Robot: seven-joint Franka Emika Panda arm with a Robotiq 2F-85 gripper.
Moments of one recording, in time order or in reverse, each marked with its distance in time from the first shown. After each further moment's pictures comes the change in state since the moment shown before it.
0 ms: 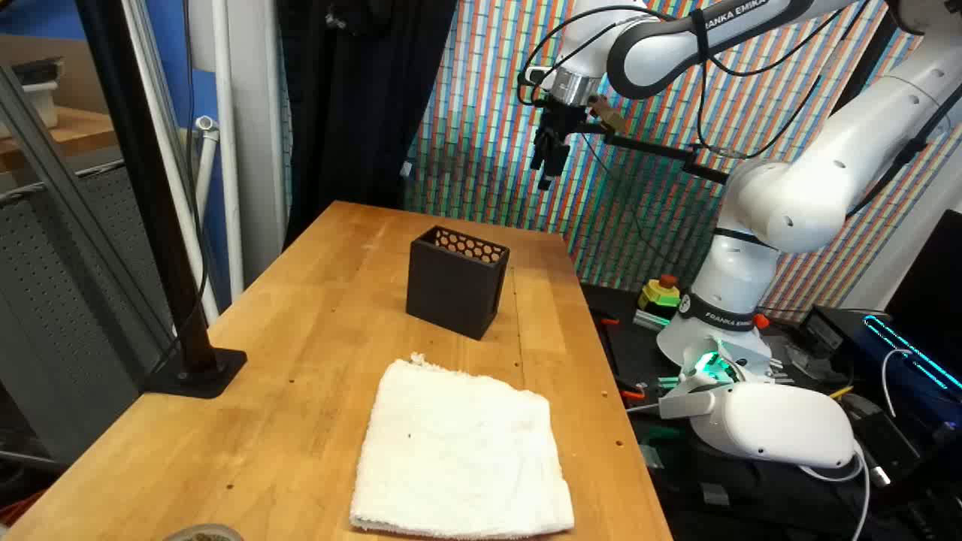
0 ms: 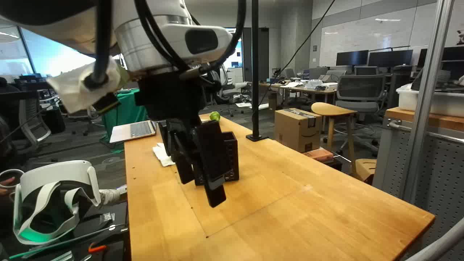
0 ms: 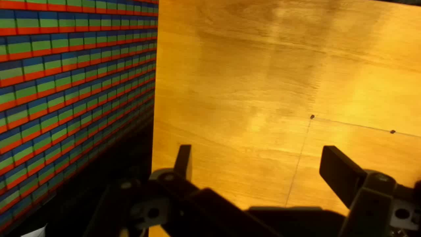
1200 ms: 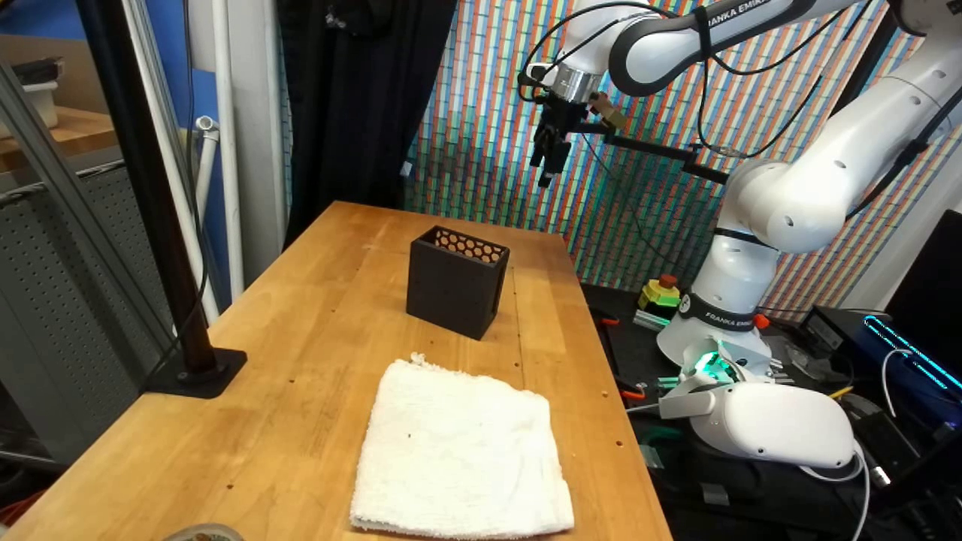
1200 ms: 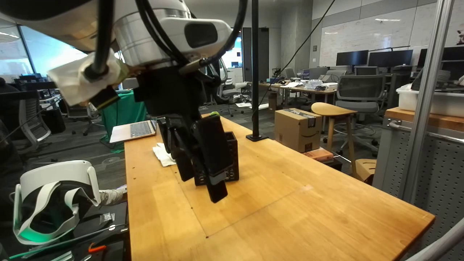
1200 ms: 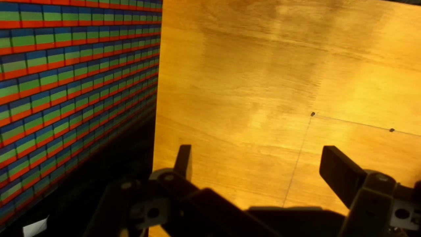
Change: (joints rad) arm 0.000 -0.010 0.000 0.003 0.000 0.000 -0.018
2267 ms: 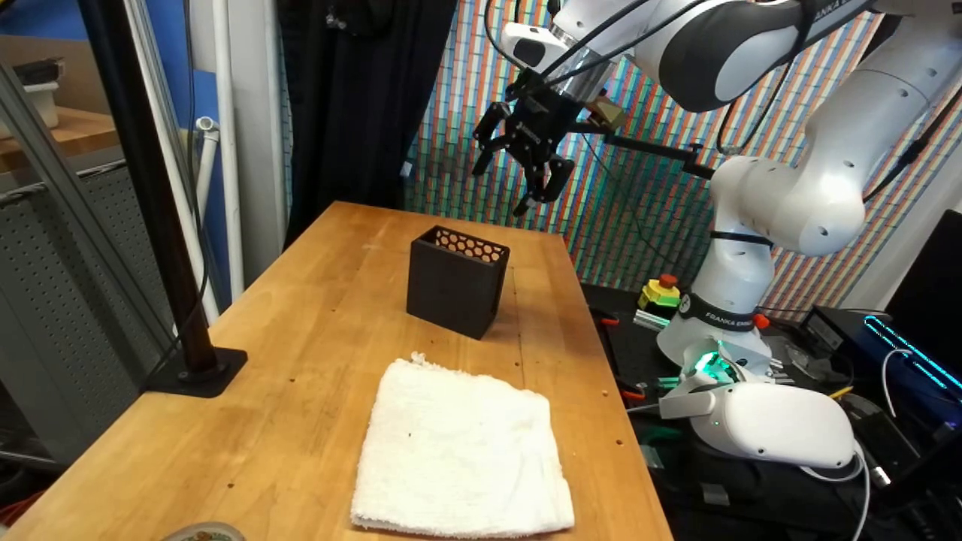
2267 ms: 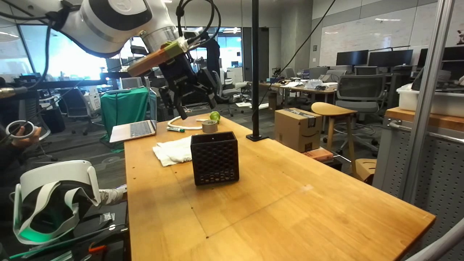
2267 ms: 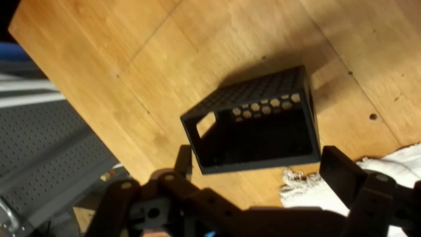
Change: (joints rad) arm 0.375 0.114 0.315 0.141 0.000 0.073 -0.049
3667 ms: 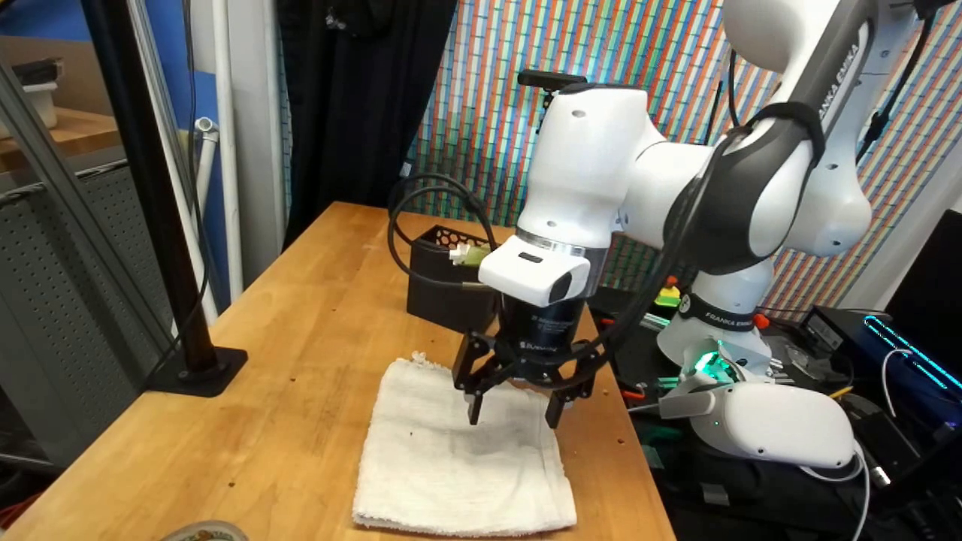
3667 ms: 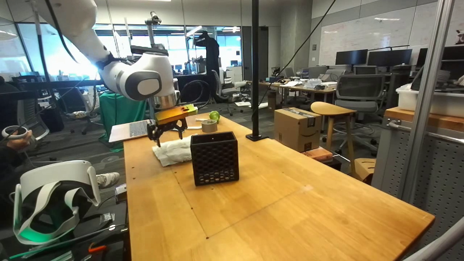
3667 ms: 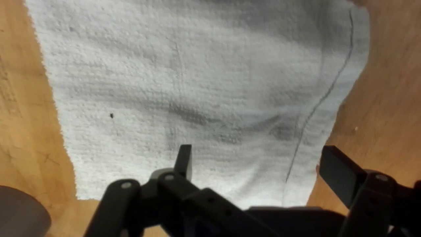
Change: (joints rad) arm 0.193 0.533 0.188 0.136 0.505 0.291 -0.833
